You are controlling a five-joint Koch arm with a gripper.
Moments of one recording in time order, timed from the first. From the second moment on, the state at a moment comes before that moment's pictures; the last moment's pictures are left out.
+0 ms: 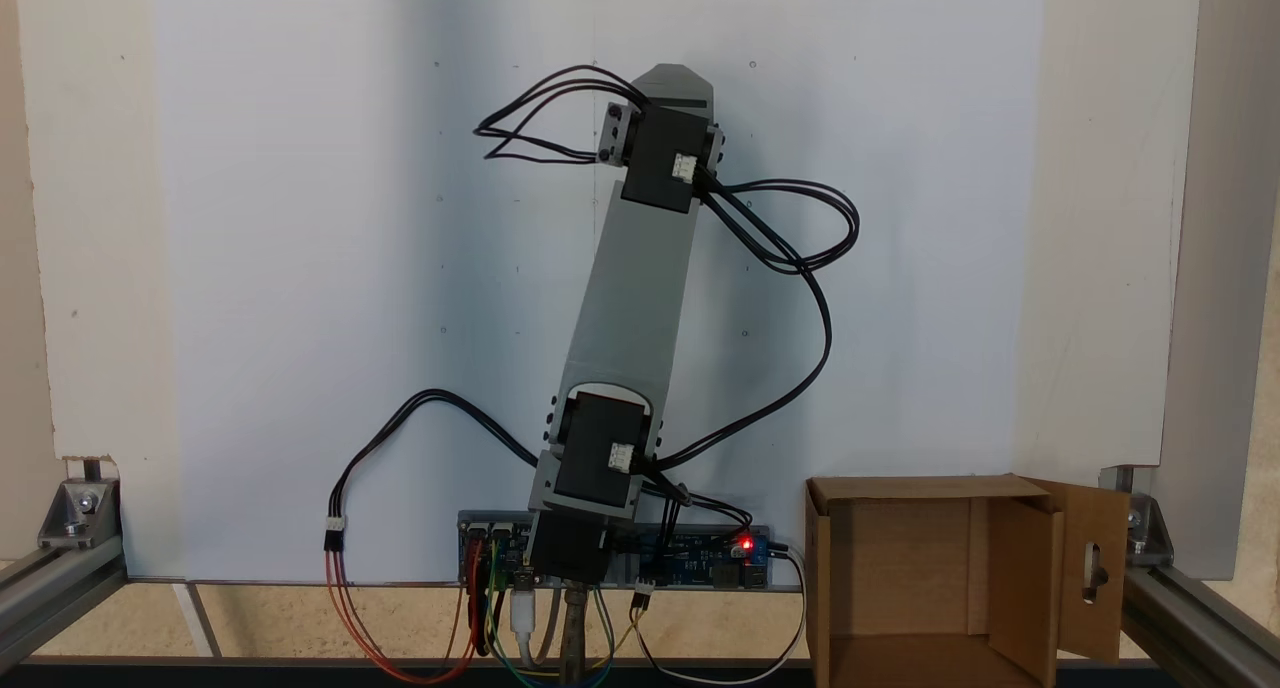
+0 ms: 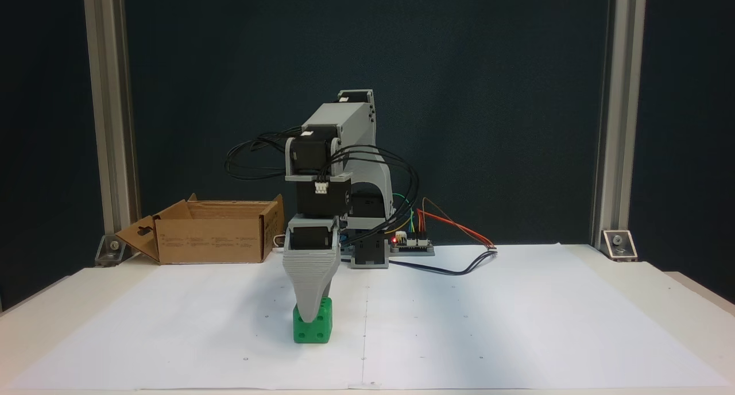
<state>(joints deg) 12.0 65.3 79.3 47.7 -12.0</state>
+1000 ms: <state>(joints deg) 13.8 60.8 79.3 42.3 -12.0</state>
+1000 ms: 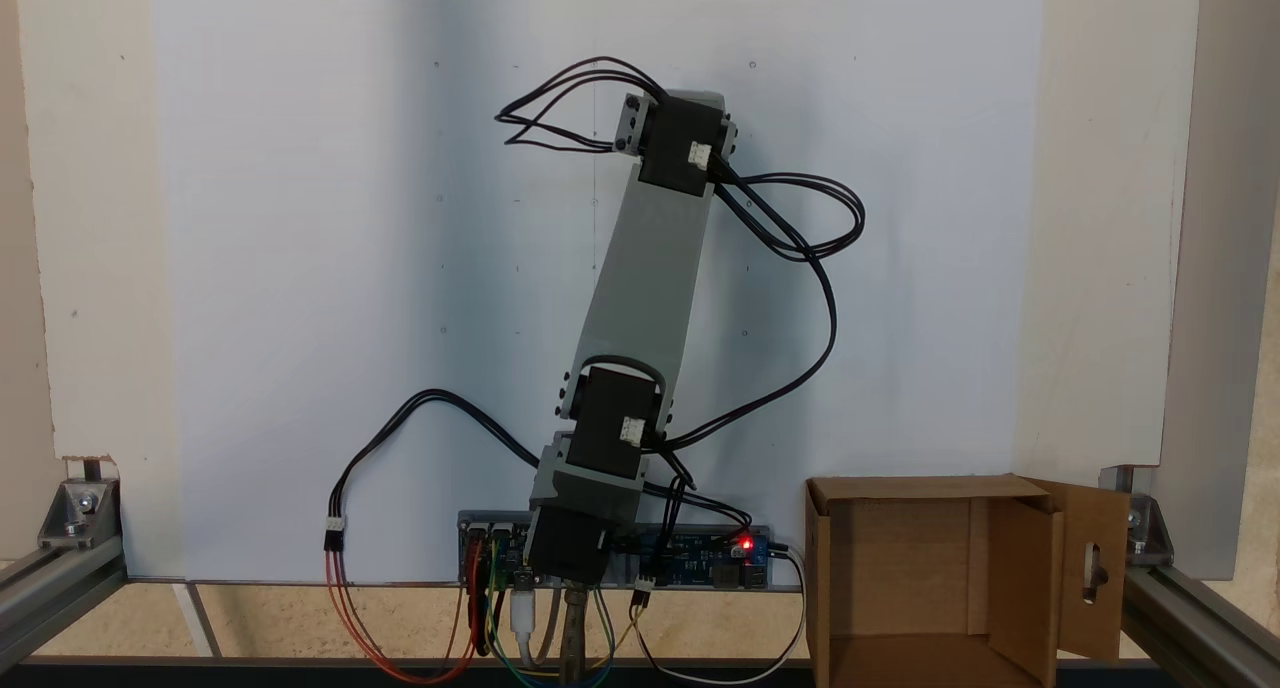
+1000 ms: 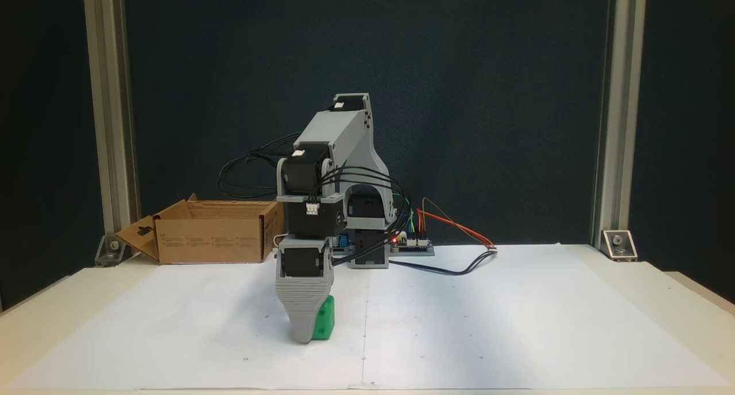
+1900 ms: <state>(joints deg) 30.1 88.6 61.2 72.3 -11.2</state>
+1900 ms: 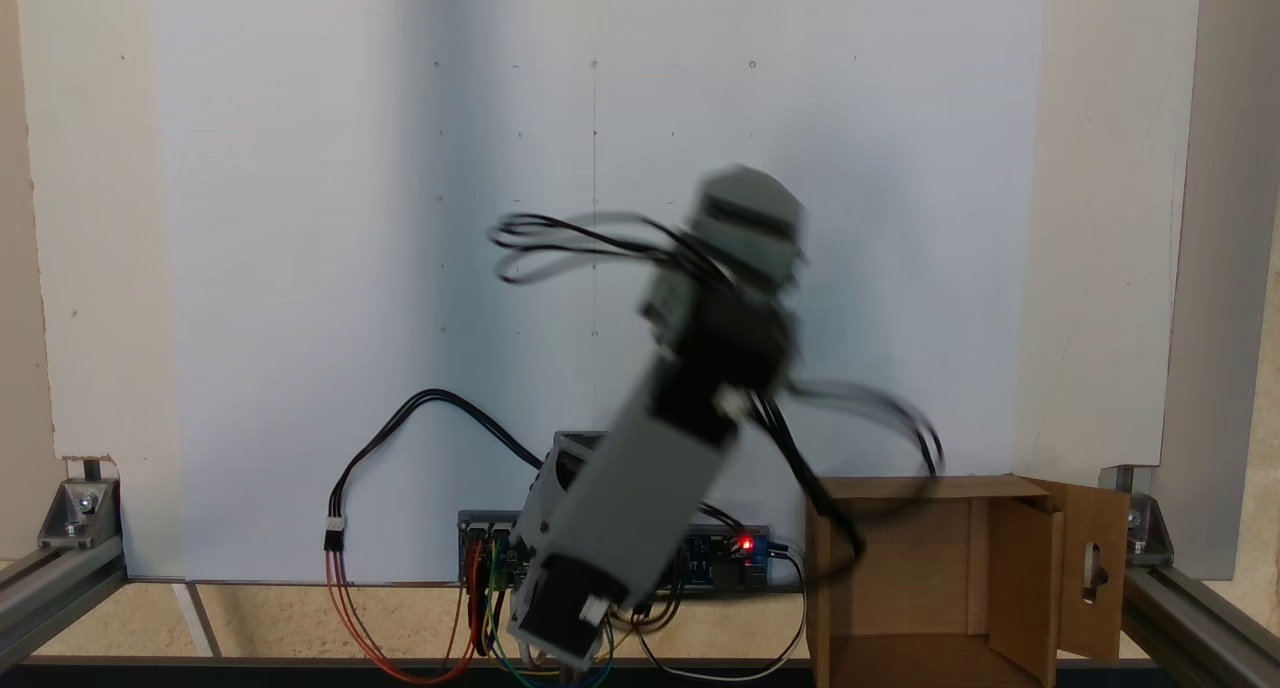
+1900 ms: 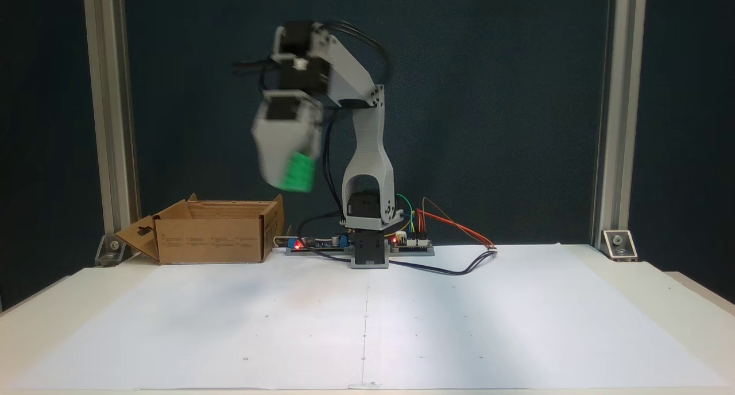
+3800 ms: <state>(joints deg) 70.0 97.3 69.7 40.3 -4.7</state>
